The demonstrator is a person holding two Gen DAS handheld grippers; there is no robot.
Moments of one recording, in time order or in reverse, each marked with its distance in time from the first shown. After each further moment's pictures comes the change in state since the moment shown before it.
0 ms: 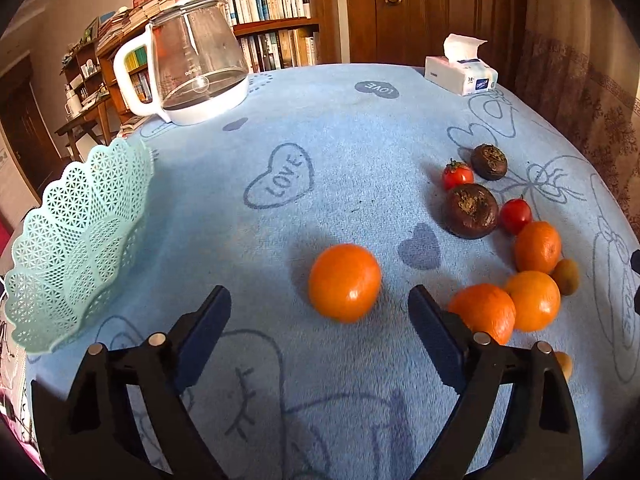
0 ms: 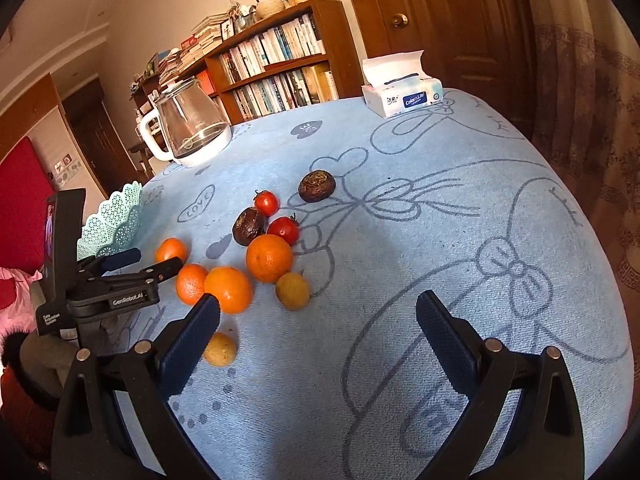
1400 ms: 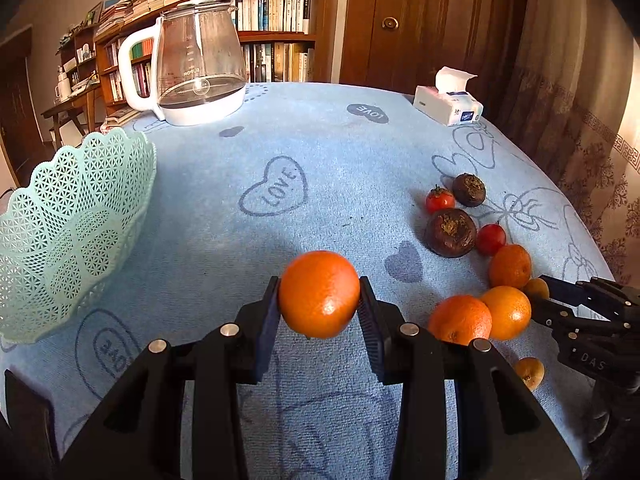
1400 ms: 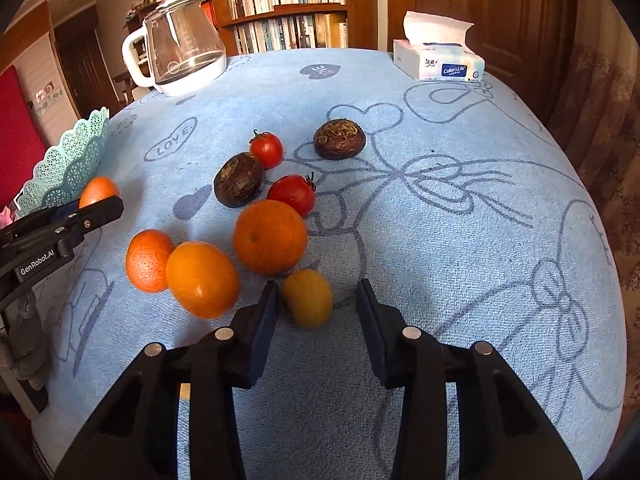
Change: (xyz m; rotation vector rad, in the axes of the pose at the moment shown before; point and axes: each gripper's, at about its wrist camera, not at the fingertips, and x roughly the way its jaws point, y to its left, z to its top) left arm -0.012 0.020 -0.006 -0.081 -0.068 -0.124; right arm 0.074 0.034 0.009 -0.171 0.188 -0.124
